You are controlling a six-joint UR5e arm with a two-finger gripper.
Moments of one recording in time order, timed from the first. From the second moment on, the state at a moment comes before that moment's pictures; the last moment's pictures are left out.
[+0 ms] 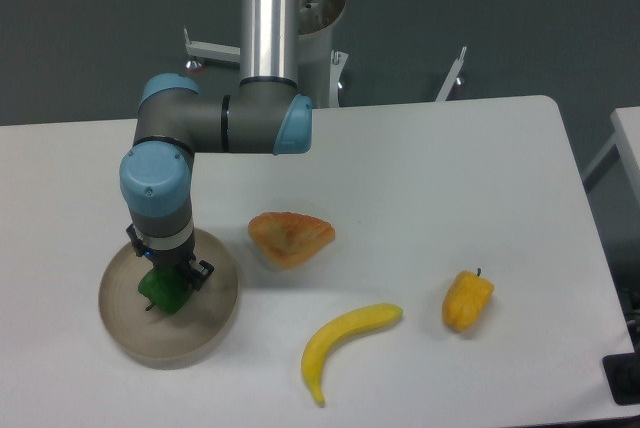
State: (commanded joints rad) arm 1.82 -2.17 -1.34 -1.17 1.45 0.56
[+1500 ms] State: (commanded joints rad) arm 2.18 -2.03 -1.32 -1.19 1.58 0.93
